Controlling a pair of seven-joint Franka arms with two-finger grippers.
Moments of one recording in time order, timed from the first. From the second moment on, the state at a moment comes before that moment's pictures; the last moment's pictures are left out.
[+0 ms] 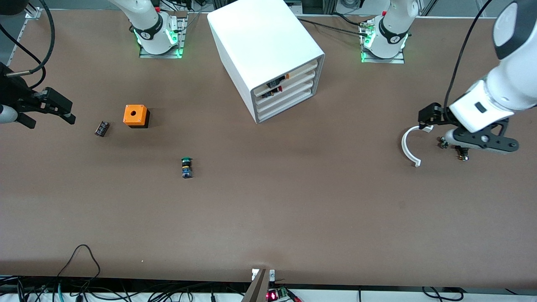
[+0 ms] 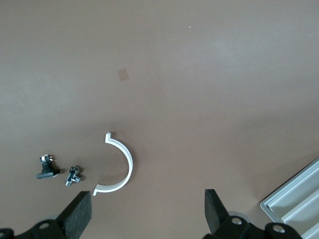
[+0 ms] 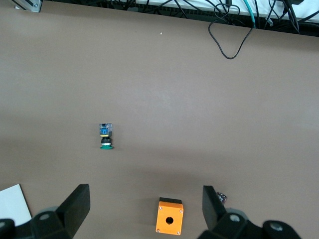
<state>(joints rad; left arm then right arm) 0.15 0.20 -0.30 -1.45 0.04 1.58 0.02 0.23 0.10 -0.20 -1.47 0.05 1.70 -0.09</state>
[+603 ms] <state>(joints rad) -0.07 -0.03 -0.02 -1.72 -0.03 1.70 0.06 0.23 0.10 -0.20 -1.47 0.05 1.70 -0.09</state>
